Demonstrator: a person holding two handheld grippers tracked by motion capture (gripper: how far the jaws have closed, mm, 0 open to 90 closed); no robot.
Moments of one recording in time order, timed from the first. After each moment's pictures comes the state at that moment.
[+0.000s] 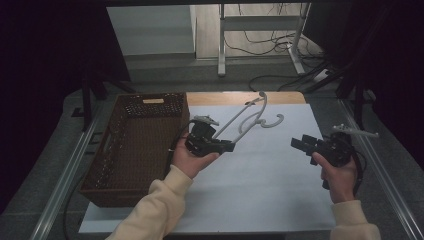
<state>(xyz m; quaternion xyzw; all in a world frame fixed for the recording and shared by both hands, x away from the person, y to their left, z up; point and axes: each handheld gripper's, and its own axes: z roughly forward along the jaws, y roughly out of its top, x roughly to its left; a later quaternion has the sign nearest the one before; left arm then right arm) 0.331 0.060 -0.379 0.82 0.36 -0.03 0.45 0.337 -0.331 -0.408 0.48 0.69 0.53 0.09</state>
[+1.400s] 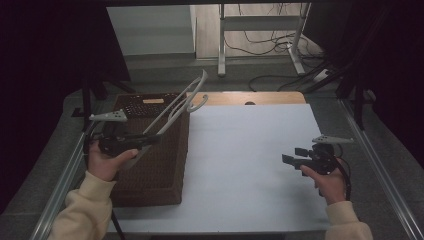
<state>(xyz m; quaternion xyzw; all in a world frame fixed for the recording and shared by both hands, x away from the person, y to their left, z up) 0.291 0.243 -0.360 0.78 0.38 0.02 0.50 0.344 -0.319 -0.453 0.45 0.77 0.44 0.09</state>
